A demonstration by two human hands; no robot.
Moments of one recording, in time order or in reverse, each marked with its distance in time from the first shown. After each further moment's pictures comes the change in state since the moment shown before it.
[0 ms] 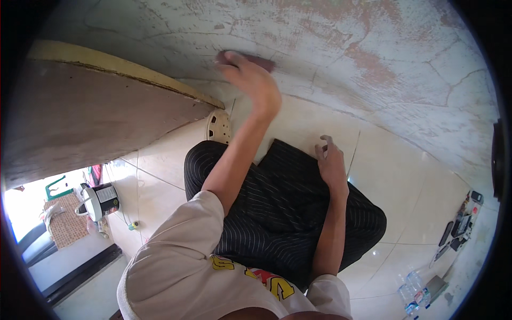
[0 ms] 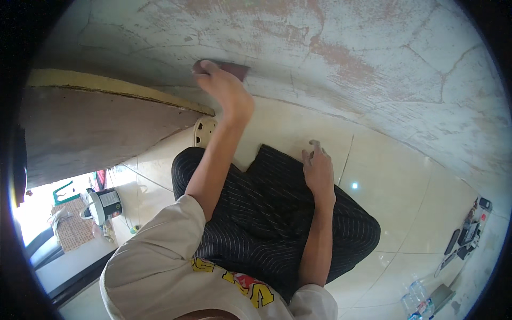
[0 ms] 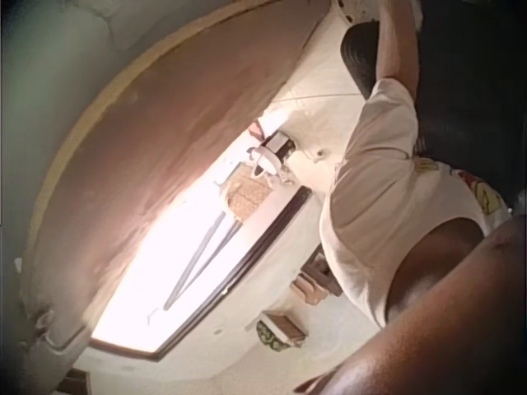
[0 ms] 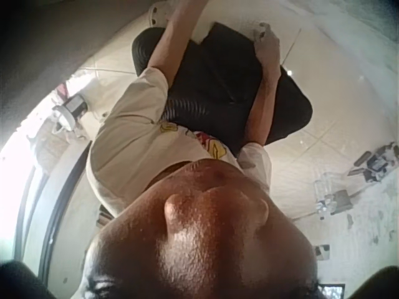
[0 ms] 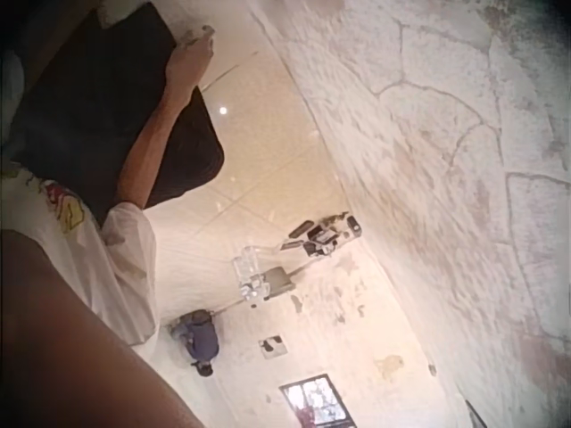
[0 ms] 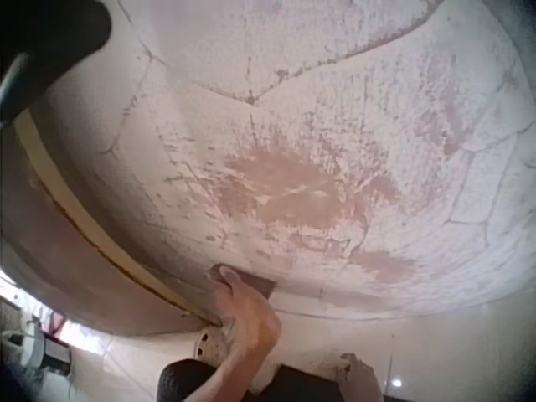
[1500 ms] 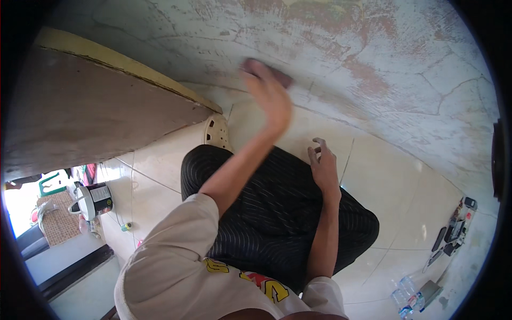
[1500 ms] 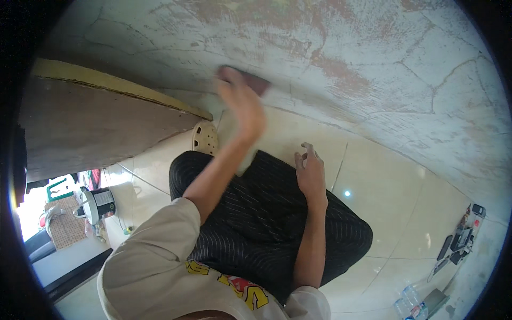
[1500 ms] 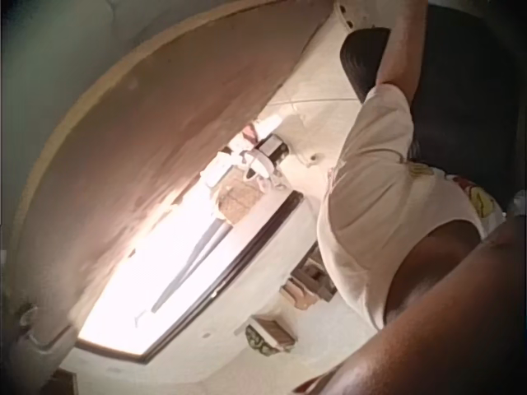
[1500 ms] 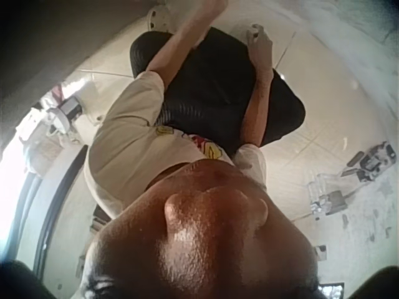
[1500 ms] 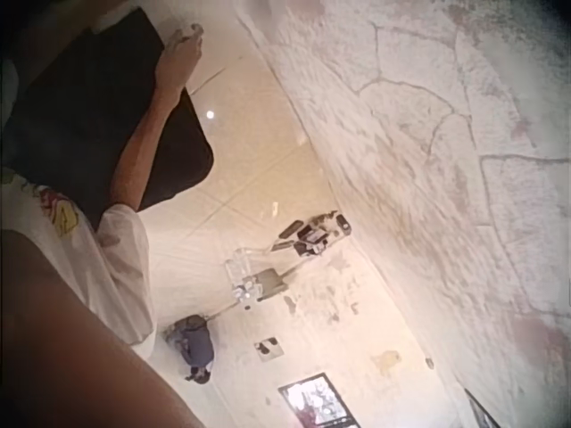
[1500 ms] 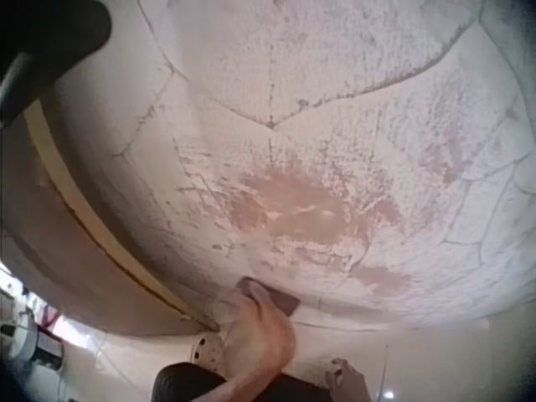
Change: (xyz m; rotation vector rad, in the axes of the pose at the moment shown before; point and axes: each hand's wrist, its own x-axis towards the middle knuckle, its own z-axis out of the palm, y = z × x) left_hand -0.012 0.017 0.003 -0.138 -0.063 -0.133; right_hand 0.004 -0.008 0.003 0.030 0.057 -0.047
